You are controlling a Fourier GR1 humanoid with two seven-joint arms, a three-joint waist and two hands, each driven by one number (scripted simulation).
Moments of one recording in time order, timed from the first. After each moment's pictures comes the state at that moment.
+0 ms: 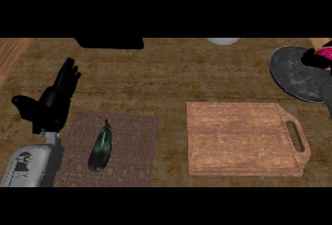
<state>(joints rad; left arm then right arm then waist) -0.27 0.19 0.09 -1.46 0.02 0.05 0.08 -0.87 -0.52 -0.34 -0.48 1.02 -0.60 0.34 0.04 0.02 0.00</state>
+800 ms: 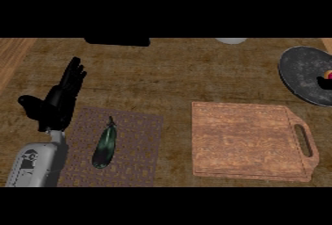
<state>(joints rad) -0.28 0.17 0.07 -1.44 0.02 0.04 0.05 -0.85 -0.64 -0.57 -0.22 0.80 -0.53 0.06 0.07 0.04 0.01</state>
